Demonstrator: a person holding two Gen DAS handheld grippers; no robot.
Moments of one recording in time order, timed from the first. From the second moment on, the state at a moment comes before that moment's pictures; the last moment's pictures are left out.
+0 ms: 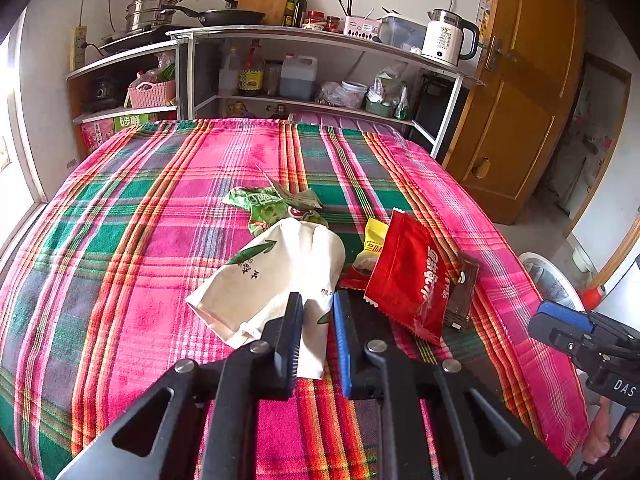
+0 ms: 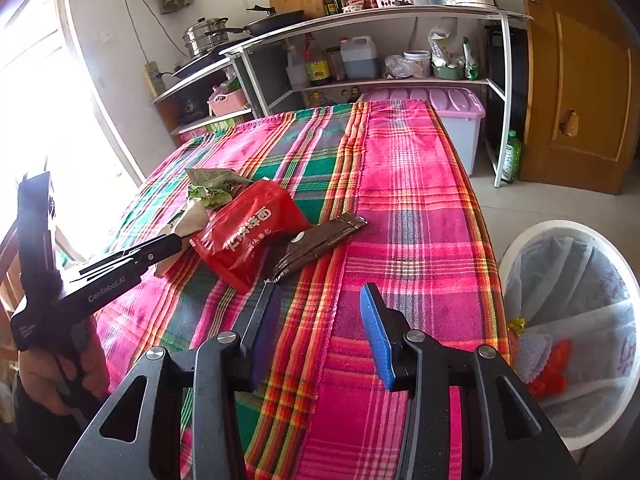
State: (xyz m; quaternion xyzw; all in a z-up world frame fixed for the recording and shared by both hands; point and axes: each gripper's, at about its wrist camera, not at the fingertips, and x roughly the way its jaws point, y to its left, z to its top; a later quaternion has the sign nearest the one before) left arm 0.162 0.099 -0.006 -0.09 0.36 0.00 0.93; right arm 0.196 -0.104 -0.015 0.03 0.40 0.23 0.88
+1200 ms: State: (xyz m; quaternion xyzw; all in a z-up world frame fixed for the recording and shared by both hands) left arm 0.138 0.118 -0.016 -0.14 0.35 -0.02 0.93; right arm 0.241 -0.061 -0.036 0.02 0.44 0.17 0.88
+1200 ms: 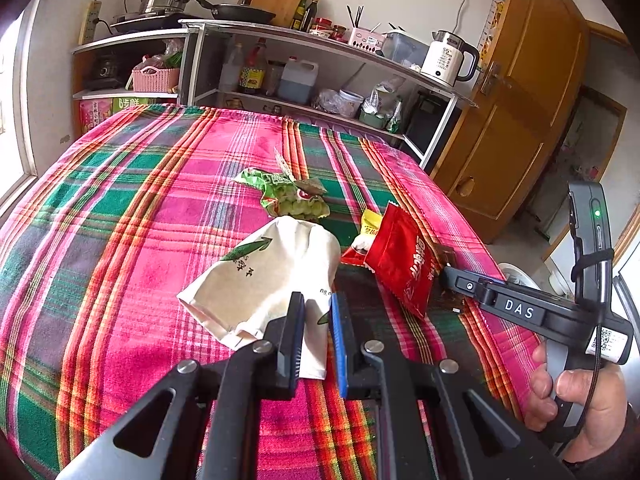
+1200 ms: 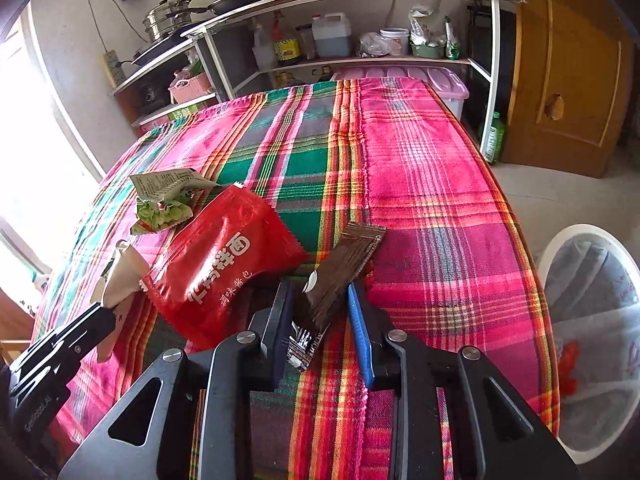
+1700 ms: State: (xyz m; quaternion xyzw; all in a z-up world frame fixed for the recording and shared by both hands) left arm 0.119 0.104 0.004 -0.13 0.33 -0.02 0.93; right arm 0.205 -0.093 -0.022 0.05 0.42 0.20 0.88
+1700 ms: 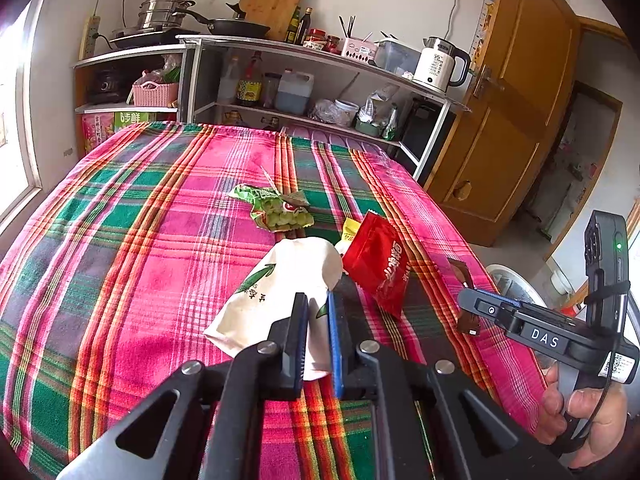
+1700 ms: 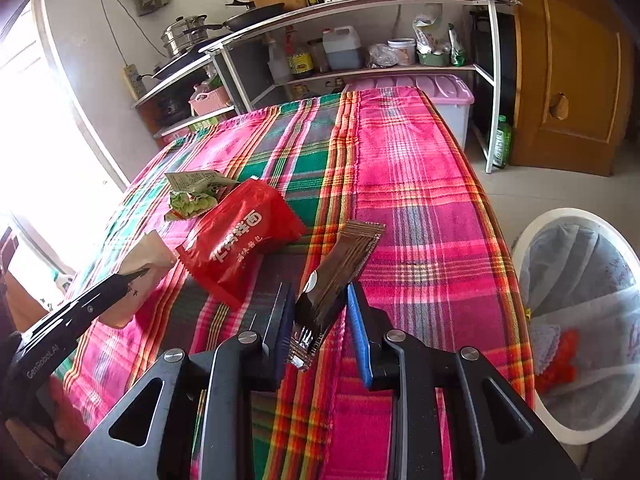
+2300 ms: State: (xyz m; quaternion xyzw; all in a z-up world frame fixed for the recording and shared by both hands) left arm 0.101 0.077 0.030 -0.12 0.31 -0.04 0.94; right arm 0.178 -0.129 -0.007 0.07 0.40 0.21 0.89
